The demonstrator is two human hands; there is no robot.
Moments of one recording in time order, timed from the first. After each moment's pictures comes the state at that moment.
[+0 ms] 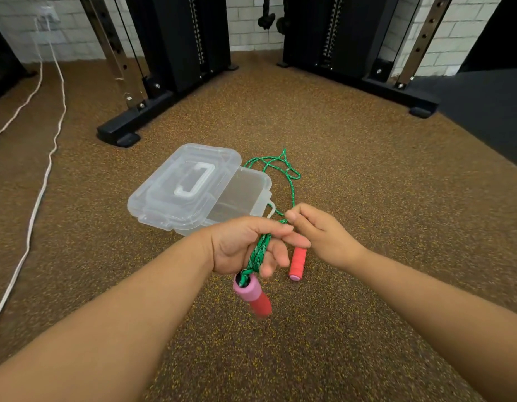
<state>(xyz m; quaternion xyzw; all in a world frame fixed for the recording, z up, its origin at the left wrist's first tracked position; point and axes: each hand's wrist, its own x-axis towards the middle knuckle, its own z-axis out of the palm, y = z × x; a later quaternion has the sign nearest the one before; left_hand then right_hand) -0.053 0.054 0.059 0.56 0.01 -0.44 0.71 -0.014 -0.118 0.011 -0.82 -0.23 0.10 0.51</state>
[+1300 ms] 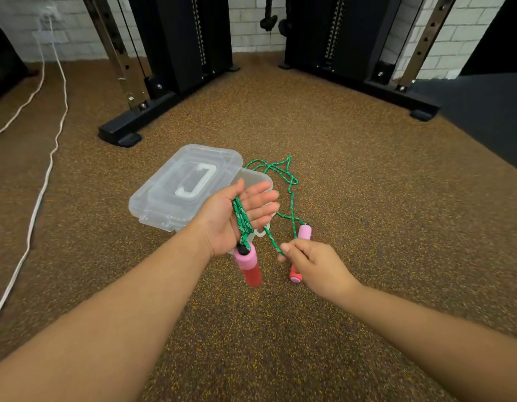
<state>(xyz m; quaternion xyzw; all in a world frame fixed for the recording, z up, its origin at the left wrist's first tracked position) -0.027 0.072 0.053 0.49 0.15 -0.16 0.84 -0.050 -0.114 -0.015 -0.87 -0.14 0.12 0.45</state>
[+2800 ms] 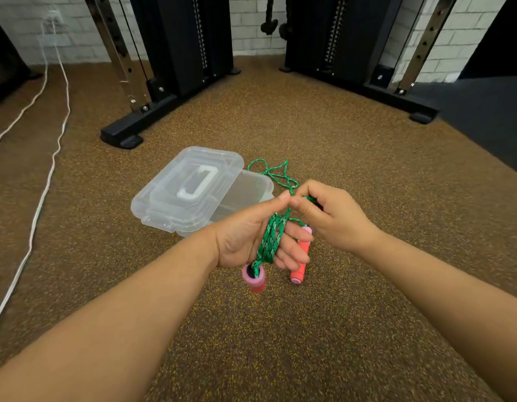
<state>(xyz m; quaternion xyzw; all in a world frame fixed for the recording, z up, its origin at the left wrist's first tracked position) -0.049 0.054 0.063 0.61 -0.05 -0.39 0.69 0.001 -0.123 0.047 -0.87 -0.29 -0.05 0.40</state>
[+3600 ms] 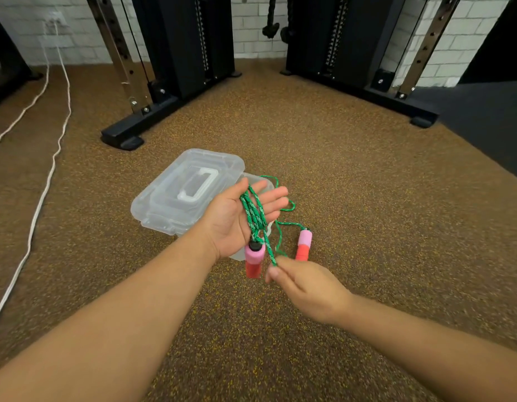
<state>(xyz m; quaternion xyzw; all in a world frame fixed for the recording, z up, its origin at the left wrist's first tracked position) -0.031 0.064 0.065 0.44 0.10 -0.16 0.88 -0.067 -0.106 -0.001 -0.90 -0.32 0.13 0.28</state>
